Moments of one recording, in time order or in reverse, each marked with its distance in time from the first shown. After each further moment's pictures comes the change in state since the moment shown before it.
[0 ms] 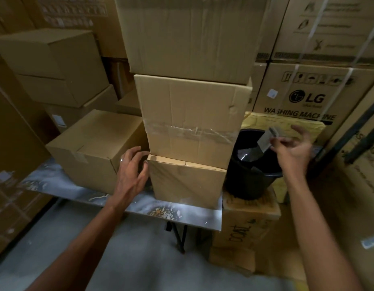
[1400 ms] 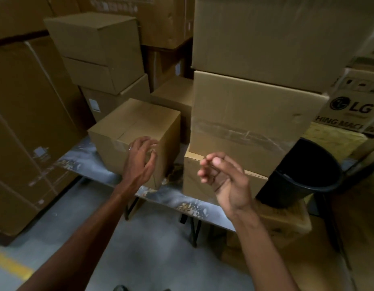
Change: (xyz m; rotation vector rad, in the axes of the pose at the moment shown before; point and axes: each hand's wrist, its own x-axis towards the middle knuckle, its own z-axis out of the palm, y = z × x) left_hand 0.010 -0.063 -0.058 -0.013 0.101 -0.032; right_hand -0.209 -0.091 0.140 0.731 -0.849 0.383
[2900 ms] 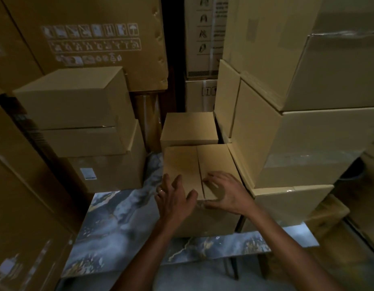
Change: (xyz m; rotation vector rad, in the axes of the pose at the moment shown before) left_hand 0.124 -0.109 -0.041 0.212 -0.573 -0.039; right_hand 0.187 0.150 0.069 -1.668 0.137 0.031
